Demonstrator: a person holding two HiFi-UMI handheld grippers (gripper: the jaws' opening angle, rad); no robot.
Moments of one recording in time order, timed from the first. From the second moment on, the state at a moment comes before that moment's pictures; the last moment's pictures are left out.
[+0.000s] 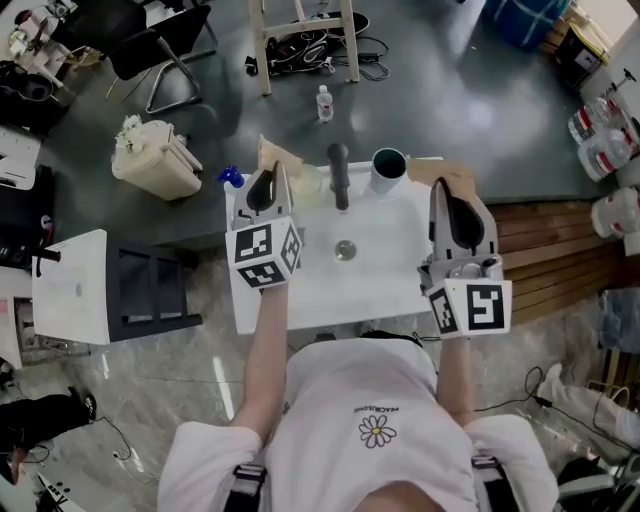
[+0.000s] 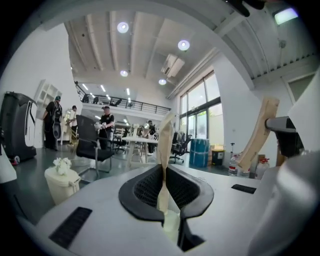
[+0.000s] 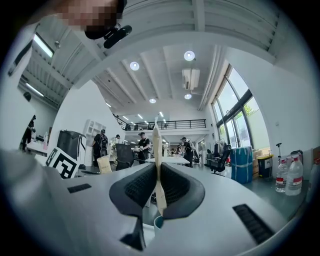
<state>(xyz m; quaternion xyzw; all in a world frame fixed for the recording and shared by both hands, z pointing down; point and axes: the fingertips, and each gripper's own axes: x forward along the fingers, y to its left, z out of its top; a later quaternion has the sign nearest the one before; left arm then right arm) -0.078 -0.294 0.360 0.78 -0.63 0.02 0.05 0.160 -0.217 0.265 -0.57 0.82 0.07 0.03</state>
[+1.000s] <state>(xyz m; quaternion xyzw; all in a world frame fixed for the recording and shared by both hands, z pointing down) -0.062 -0.199 0.252 0.76 -0.63 -0.05 -0.10 0.163 -0.219 0.268 -0.58 0.81 0.08 0.04</state>
